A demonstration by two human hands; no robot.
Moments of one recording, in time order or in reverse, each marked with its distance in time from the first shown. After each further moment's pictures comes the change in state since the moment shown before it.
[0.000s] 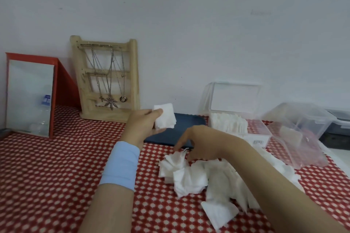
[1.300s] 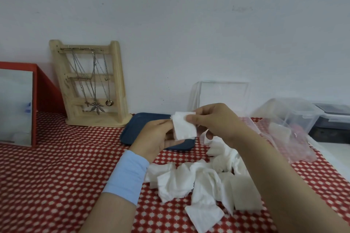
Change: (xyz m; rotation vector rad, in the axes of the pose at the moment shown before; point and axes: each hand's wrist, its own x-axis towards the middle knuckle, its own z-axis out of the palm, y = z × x) left_hand -0.012 -0.025 0.053 0.002 -0.342 -0.092; right_hand -0.036 0.032 -0.032 0.951 0.500 0.229
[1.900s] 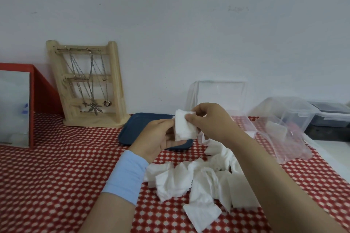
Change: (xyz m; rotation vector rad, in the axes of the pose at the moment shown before) left_hand -0.005 0.004 0.009 -0.023 -0.059 -0.043; right_hand 0.006 0.009 0.007 -0.298 0.139 -0.090
